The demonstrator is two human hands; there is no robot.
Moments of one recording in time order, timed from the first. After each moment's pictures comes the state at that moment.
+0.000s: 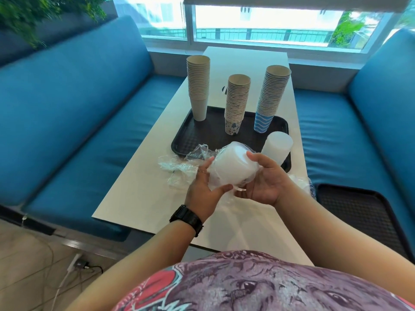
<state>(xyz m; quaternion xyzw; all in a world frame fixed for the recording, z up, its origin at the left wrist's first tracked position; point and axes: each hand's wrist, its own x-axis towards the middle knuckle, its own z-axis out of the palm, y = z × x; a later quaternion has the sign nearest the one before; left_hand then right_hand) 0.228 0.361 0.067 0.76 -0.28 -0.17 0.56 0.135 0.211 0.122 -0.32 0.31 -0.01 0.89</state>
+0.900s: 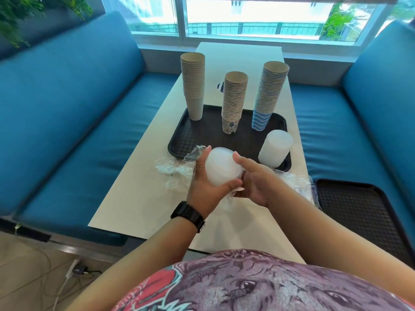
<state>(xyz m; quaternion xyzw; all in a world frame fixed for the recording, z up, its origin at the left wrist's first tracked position) 0.241 0.351 0.079 0.75 -0.33 -0.15 0.56 0.159 0.227 0.121 -0.50 0.38 -0.02 0.78</state>
